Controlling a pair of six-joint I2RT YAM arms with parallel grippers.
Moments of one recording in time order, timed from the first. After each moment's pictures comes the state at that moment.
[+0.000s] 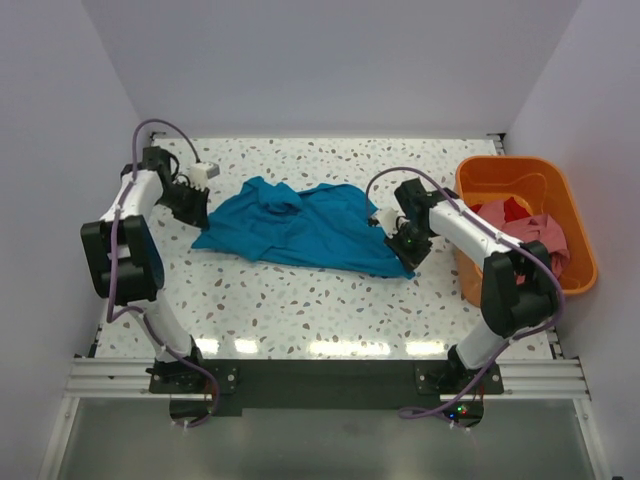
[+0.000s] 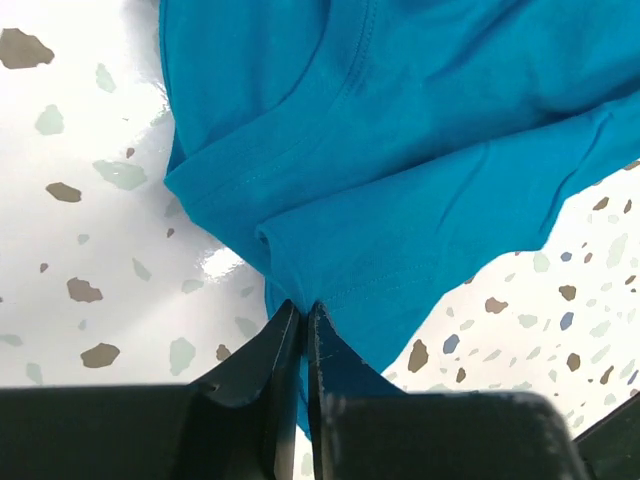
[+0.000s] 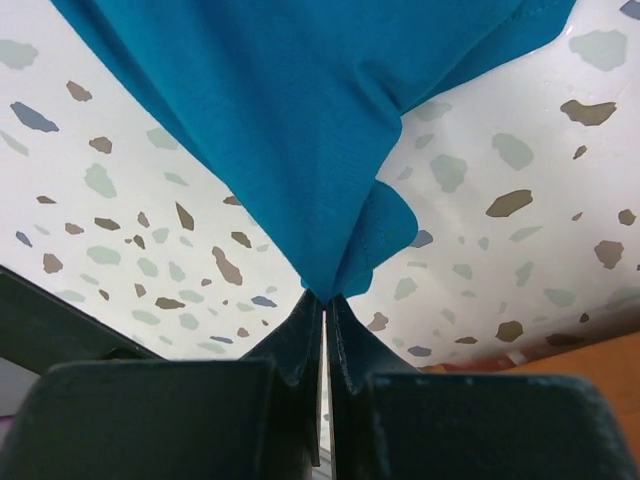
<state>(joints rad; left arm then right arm) 0.20 1.86 1.45 -0.93 0.49 0.61 0.34 1.64 1.18 -1.01 -0.13 -0.49</state>
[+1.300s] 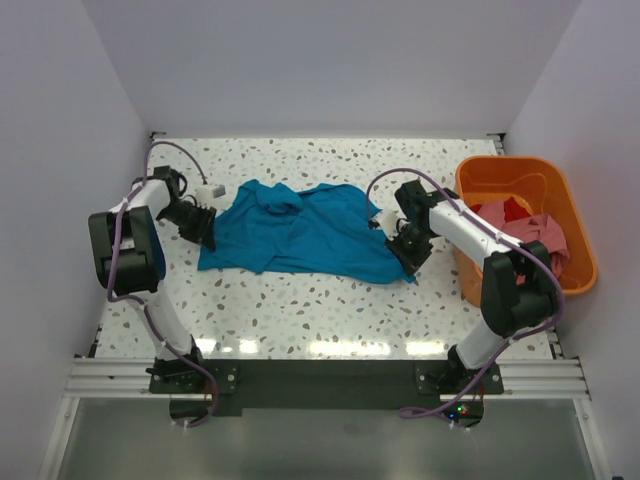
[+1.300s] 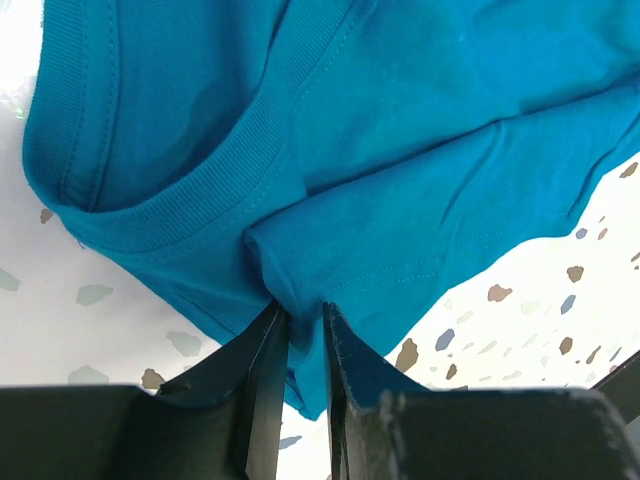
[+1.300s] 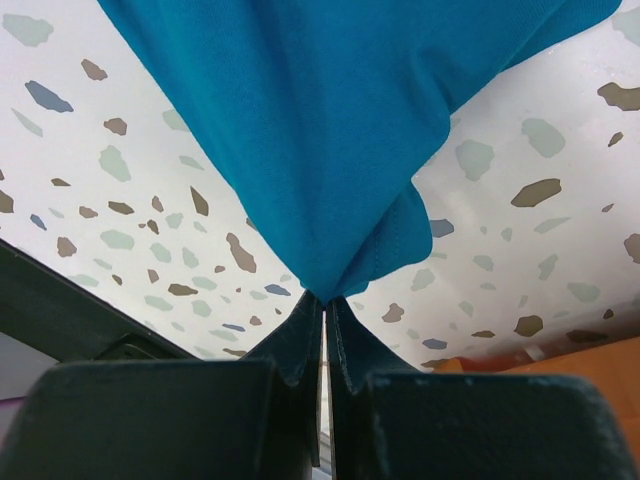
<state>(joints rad) 0.20 1.94 1.34 -0.92 0.48 0.60 0.34 1.64 1.18 -1.04 -0.15 -0.49</state>
